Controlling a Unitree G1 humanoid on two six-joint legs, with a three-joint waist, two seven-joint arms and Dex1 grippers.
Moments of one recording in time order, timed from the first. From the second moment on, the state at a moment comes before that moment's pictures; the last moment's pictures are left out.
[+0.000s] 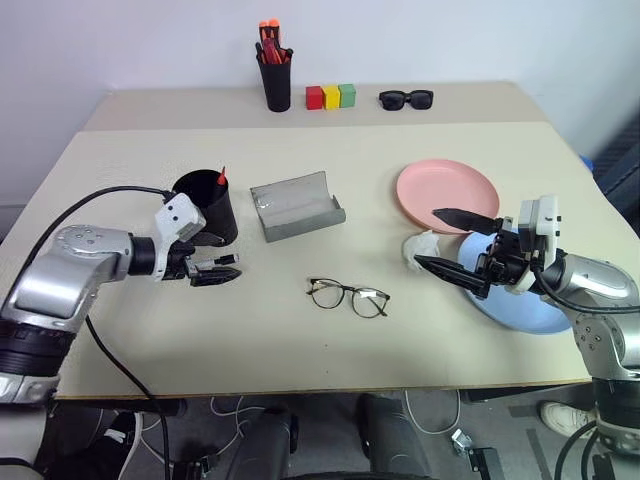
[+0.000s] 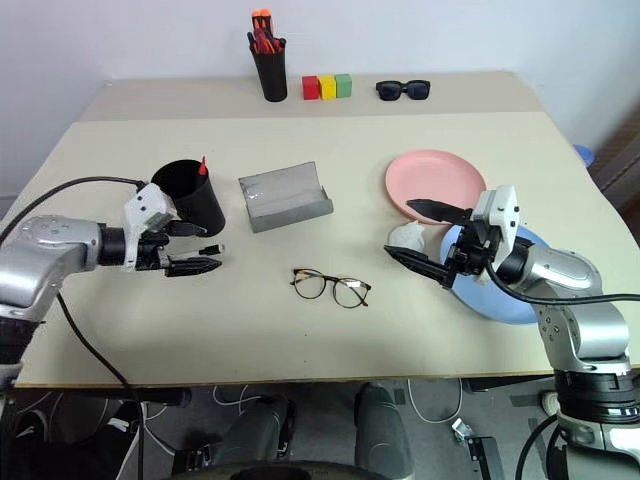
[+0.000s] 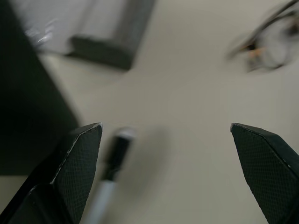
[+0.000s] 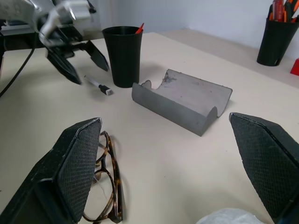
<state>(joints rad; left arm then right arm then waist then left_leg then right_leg) -0.49 0.92 -0.11 0.04 -0.36 0.59 -1.04 -0.22 -0.72 -0.21 -0.18 0.64 0.30 1.07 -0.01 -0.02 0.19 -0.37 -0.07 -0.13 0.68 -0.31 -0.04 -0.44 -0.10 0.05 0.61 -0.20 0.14</state>
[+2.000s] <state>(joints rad) -0.61 0.75 0.16 -0.06 -0.48 0.51 -1.06 -0.18 -0.76 -0.24 -0.23 0.73 0.40 1.12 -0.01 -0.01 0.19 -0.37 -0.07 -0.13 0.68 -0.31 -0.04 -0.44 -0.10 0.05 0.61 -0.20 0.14</state>
